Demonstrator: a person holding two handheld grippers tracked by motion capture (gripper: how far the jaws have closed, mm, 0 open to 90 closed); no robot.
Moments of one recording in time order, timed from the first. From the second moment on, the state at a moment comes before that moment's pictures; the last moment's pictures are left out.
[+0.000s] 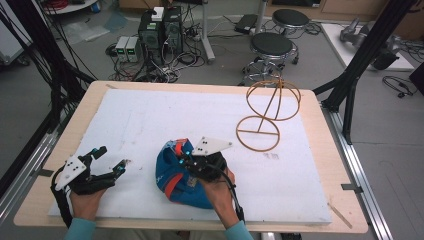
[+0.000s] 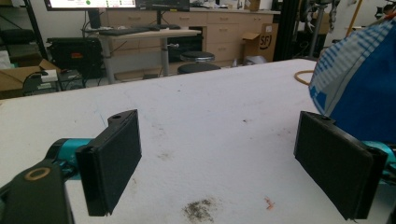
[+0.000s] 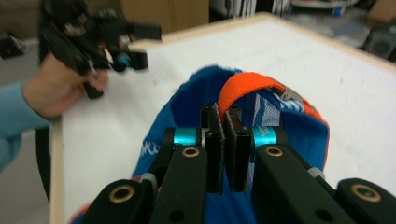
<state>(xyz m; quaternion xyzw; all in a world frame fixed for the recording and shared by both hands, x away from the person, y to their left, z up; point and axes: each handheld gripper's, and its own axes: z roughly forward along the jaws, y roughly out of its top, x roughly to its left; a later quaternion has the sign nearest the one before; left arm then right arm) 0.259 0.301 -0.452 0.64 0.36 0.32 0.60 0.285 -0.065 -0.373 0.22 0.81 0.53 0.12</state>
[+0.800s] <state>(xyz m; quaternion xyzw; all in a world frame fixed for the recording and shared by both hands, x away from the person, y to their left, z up) 0.259 0.301 -0.452 0.64 0.36 0.32 0.60 0.288 -0.076 -0.288 0.18 0.77 0.59 0.17</state>
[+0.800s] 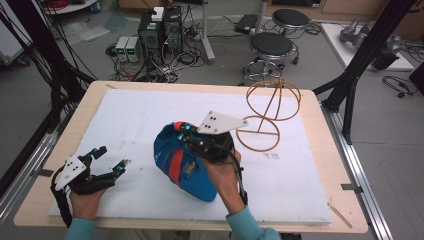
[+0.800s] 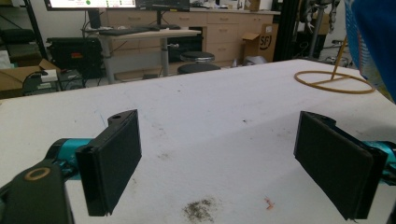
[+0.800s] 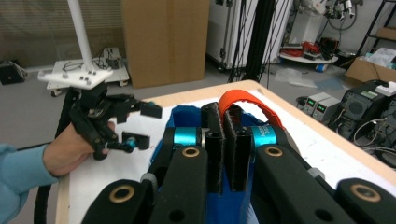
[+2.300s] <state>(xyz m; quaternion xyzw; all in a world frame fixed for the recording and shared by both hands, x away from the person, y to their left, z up) 0.259 0.301 -0.452 0.64 0.35 0.32 0.60 0.408 -0.186 -0.234 0.30 0.66 0.63 0.26</state>
